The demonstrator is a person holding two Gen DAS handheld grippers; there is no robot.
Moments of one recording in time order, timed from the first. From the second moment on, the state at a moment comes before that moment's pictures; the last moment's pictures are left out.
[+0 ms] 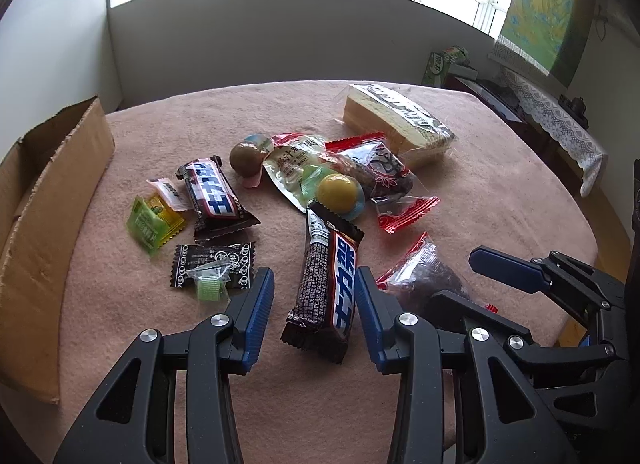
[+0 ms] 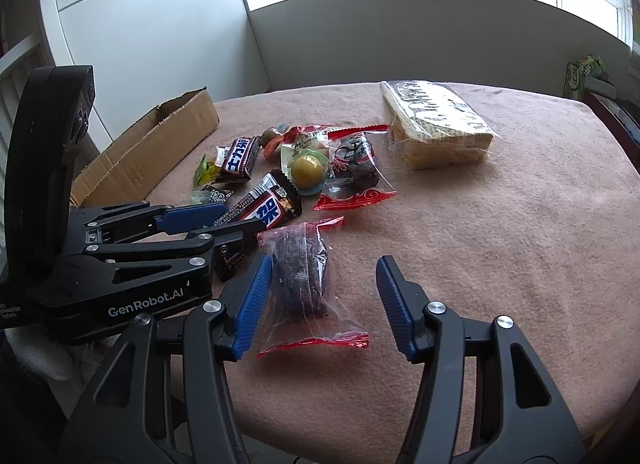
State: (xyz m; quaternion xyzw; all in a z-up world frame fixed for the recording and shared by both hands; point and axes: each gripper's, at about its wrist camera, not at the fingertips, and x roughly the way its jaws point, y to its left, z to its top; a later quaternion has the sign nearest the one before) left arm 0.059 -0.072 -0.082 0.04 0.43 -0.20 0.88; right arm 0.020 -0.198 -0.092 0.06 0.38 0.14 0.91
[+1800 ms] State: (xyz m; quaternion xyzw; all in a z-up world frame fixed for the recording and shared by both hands) left arm 0.024 0.082 -0.023 -0.06 0.30 -0.06 0.95; right arm 0.087 -0.058 -0.009 0.06 0.32 0.23 0.92
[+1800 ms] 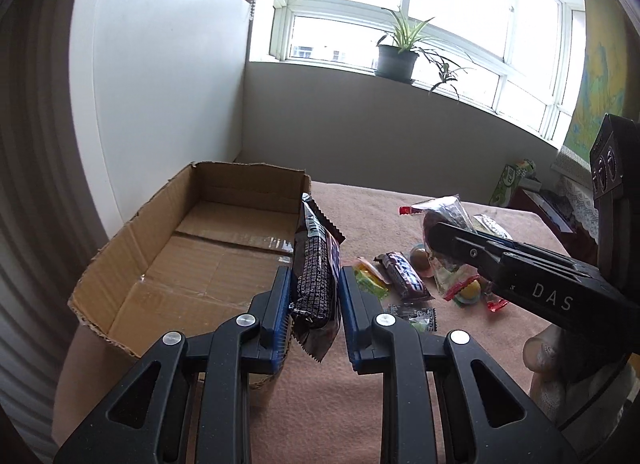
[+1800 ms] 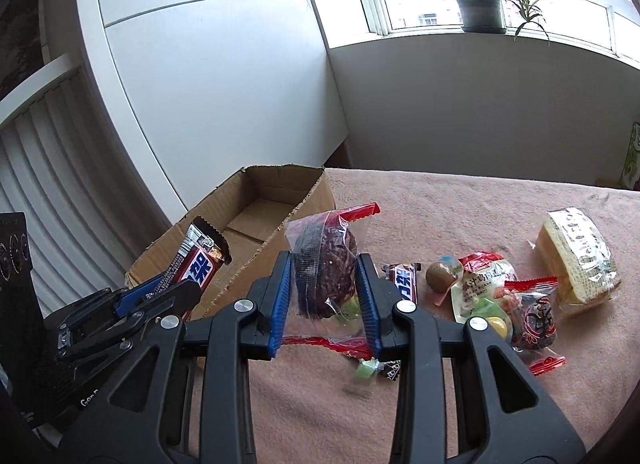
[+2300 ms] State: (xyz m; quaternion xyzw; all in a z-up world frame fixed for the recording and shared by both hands) left arm 0.034 0.155 -0.037 -0.10 0.31 0.01 0.95; right arm 0.129 0.043 -0.023 0.04 0.34 0.28 0.89
